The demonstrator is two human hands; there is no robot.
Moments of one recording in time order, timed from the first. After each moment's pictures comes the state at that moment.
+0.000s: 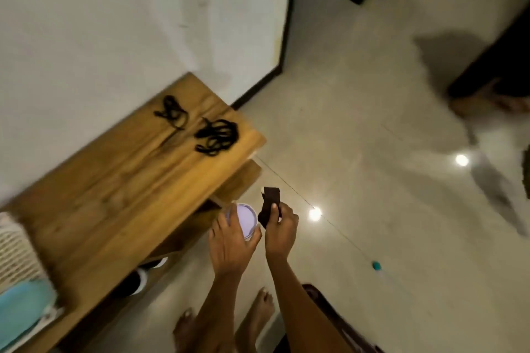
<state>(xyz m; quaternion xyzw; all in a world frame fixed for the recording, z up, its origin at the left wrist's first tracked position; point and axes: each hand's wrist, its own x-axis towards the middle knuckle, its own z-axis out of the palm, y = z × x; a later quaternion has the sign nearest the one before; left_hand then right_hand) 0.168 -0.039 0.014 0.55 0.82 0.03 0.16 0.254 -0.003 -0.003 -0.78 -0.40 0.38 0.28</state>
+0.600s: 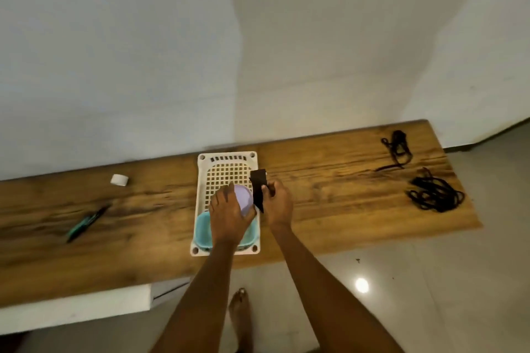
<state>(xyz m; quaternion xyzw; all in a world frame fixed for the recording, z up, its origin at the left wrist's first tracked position) -0.226 -0.223 0.056 0.26 0.95 0.13 0.14 -0.177 -0.126 0.055 -0.51 -0.70 0.50 0.07</state>
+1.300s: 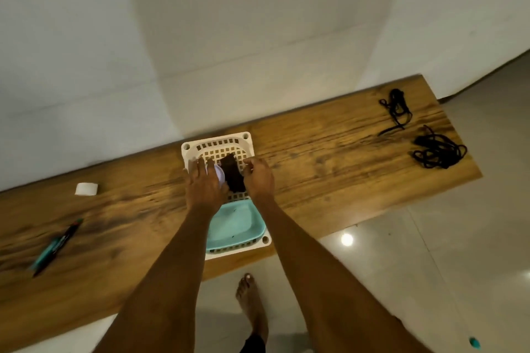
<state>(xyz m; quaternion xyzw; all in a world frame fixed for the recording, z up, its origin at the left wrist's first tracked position) -0.324 -0.233 -0.004 0.36 0.92 -0.02 0.18 -0.246 -0.141 -0.002 -0.51 -0.73 0.44 0.01</state>
